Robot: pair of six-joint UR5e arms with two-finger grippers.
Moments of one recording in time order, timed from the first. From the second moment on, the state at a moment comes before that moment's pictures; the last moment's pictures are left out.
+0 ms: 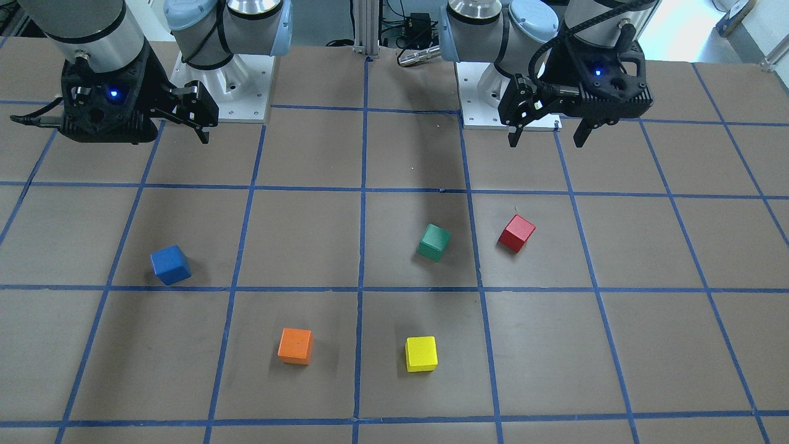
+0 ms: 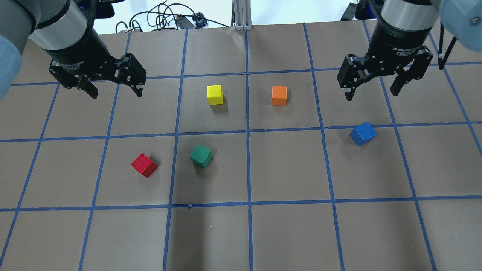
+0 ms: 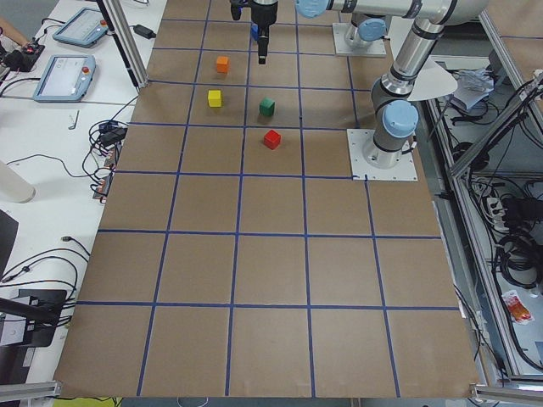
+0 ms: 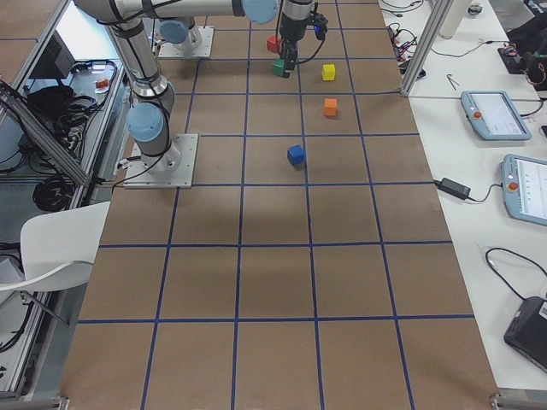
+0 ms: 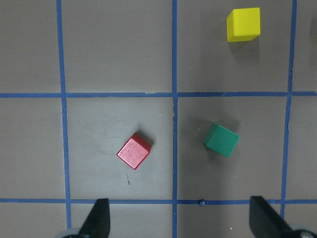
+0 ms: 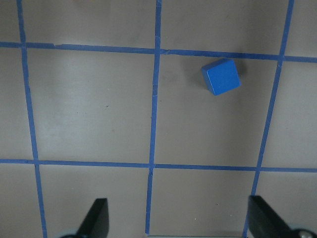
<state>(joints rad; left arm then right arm) -1.56 -1.51 -1.58 -1.58 1.59 0.00 1.55 -1.56 1.51 -1.39 -1.61 -0.08</state>
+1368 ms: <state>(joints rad) -1.56 -1.48 -1.61 -1.59 1.60 0.04 1.55 -1.56 1.52 -1.39 -1.61 -0.07</state>
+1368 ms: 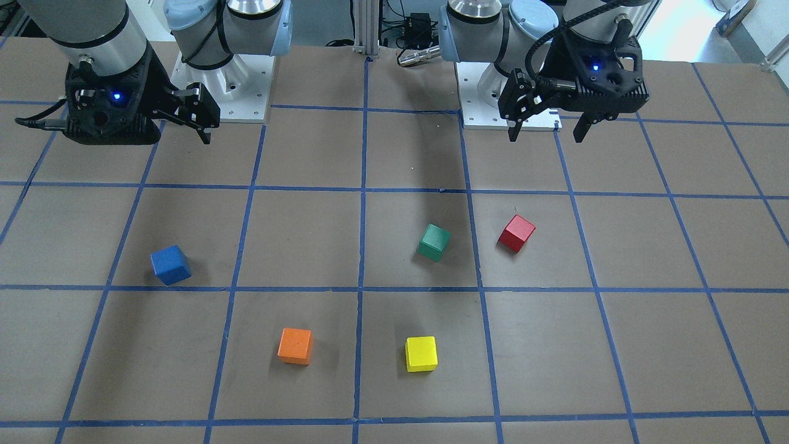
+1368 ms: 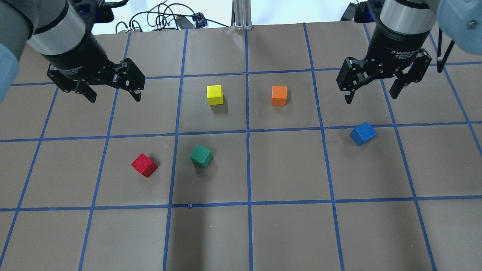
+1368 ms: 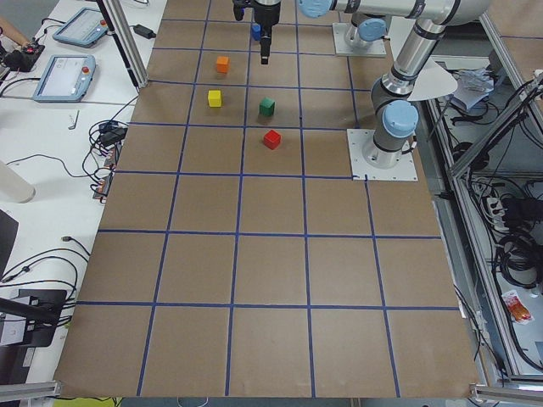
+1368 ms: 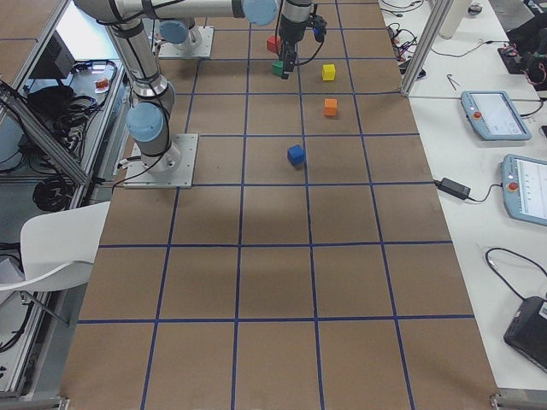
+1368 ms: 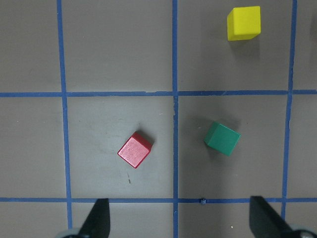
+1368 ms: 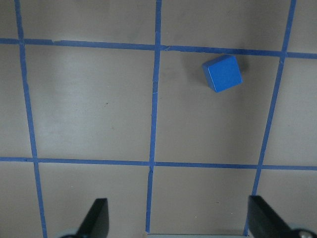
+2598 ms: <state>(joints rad) -1.39 -1.58 -2.19 -0.96 1.61 0.28 1.55 -1.56 1.52 -1.39 -1.61 -0.07</state>
